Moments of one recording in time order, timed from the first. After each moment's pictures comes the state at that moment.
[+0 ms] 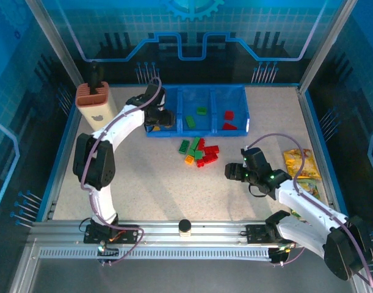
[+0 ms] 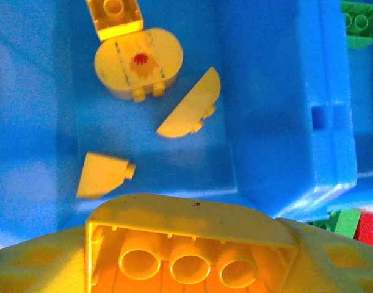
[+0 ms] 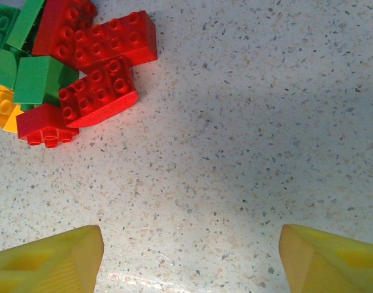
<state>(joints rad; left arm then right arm) -0.32 1.91 1.60 -0.73 -0.01 -0.36 0.48 0.96 0.50 -0.44 0.03 0.54</state>
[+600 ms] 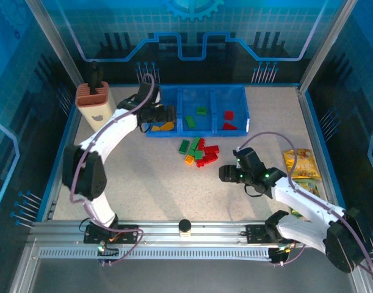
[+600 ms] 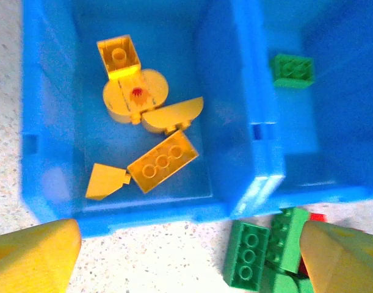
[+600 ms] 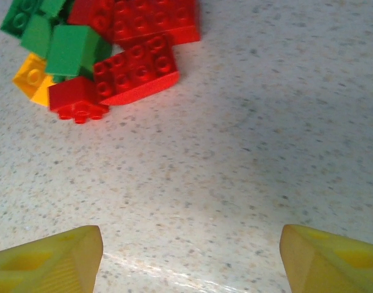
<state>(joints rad) -0.32 1.70 1.48 -0.64 -0.01 -0.39 0.59 1.04 0.56 -0.44 0.03 0.51</state>
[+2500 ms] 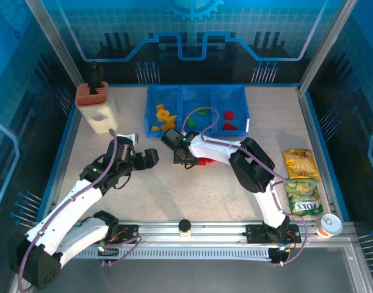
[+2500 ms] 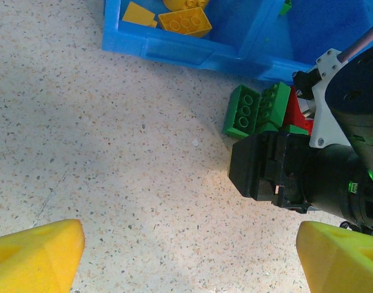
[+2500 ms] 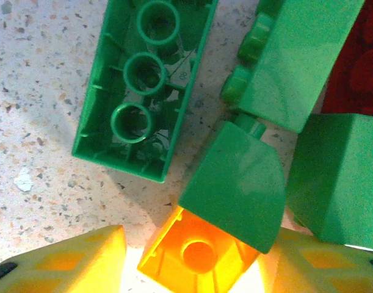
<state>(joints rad) -0.41 0.88 0.72 -0.58 -0.01 -0.59 0.87 2.12 1.57 -0.79 0.26 0.92</state>
